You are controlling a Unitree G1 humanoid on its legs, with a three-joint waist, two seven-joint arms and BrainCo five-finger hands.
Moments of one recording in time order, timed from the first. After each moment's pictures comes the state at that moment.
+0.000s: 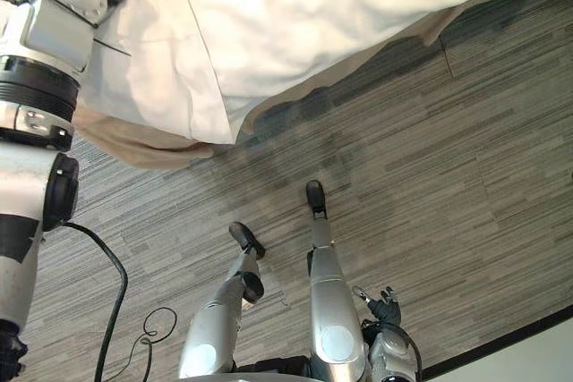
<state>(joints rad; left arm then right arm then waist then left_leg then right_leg) -1.48 0.59 -0.27 0.91 0.45 -0.02 0.17 0.01 -0.03 -0.27 0.87 0.22 -0.11 -0.15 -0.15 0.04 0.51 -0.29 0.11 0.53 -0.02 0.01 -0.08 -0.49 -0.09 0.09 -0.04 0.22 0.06</state>
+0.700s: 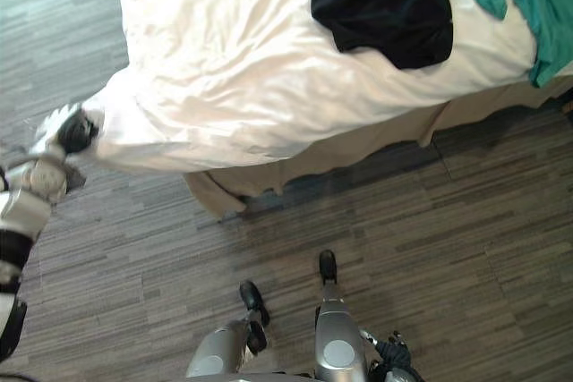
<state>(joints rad) -0.44 0.85 -0.09 0.68 0.38 -0.10 0.08 0.13 -0.07 -0.33 0.99 0.10 -0.04 -0.13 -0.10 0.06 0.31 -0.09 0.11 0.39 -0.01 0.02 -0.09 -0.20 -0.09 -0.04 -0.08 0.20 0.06</state>
